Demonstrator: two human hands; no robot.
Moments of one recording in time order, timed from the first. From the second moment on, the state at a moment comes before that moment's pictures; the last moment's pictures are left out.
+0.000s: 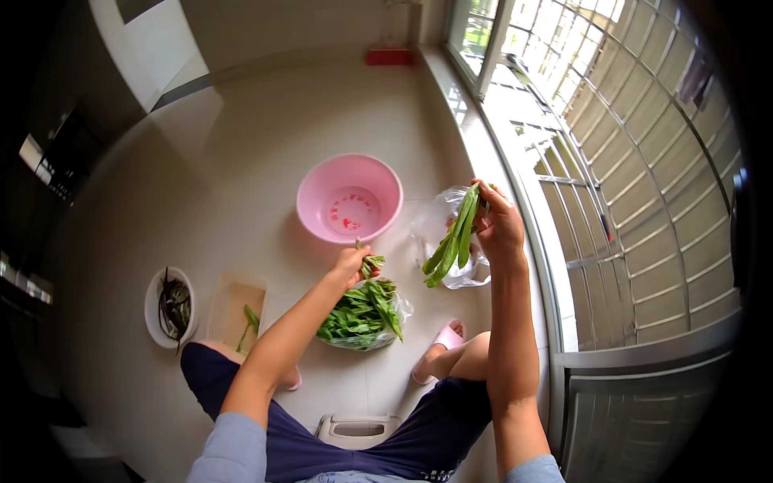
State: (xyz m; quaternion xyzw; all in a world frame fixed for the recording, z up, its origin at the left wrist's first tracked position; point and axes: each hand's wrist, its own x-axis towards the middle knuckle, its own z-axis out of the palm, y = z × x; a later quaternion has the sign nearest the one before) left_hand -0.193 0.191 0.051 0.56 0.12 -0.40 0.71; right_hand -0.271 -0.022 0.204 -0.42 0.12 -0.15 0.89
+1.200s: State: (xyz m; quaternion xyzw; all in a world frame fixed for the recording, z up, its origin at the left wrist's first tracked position) left_hand -0.252 0.302 0.149 0.58 -0.02 -0.41 0.70; right_hand -0.262 0.123 0.163 -0.61 0.05 0.27 0.74
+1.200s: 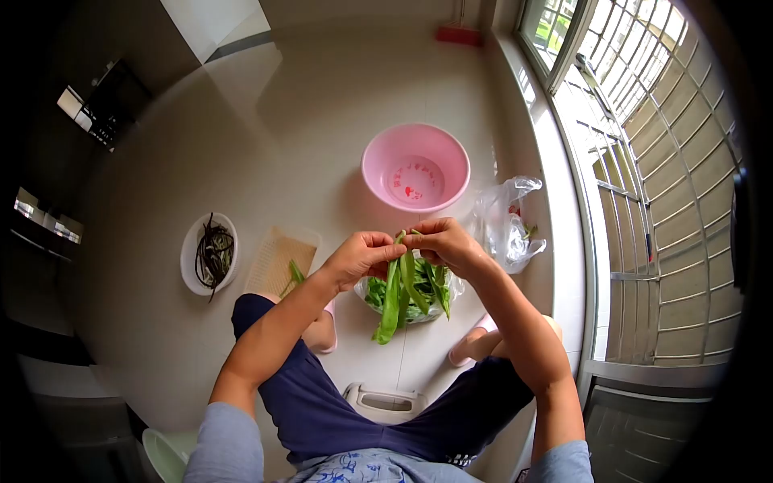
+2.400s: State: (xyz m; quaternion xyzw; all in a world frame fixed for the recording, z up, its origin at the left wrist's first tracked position) left_hand -0.255 0.321 0.140 0.51 -0.01 -0.38 0.77; right_hand -0.253 0.135 0.157 -0.54 0.00 0.35 0.76
